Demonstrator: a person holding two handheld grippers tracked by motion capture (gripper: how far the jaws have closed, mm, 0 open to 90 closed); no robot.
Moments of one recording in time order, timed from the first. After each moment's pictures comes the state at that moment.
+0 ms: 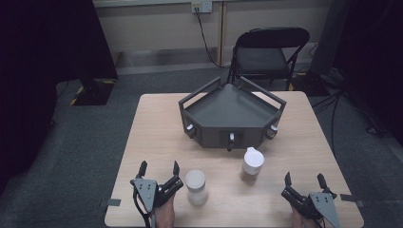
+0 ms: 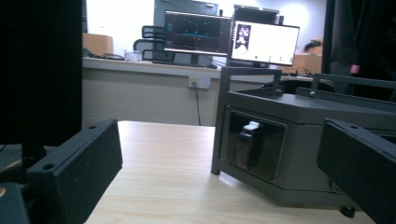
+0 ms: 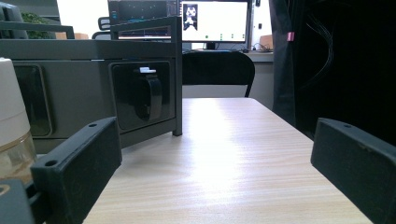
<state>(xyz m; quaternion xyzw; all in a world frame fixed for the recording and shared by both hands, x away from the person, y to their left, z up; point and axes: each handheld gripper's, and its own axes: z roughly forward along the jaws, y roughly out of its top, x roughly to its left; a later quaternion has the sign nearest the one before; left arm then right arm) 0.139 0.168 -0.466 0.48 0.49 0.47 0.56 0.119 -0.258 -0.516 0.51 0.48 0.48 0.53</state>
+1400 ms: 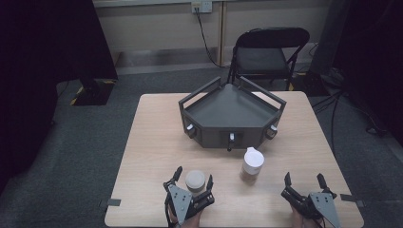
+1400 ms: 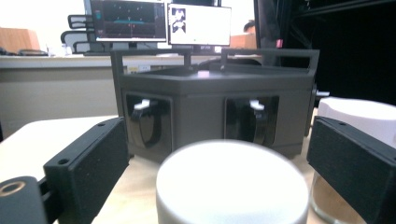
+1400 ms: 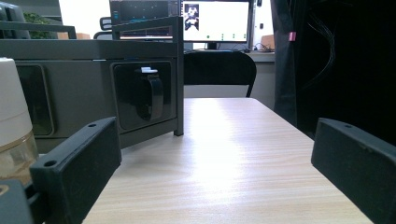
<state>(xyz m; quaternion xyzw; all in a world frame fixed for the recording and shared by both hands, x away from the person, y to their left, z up) 0.119 0.129 -0.471 0.57 0.42 0.42 0.58 0.119 -0.259 -0.516 0.51 0.48 0.49 0.53</state>
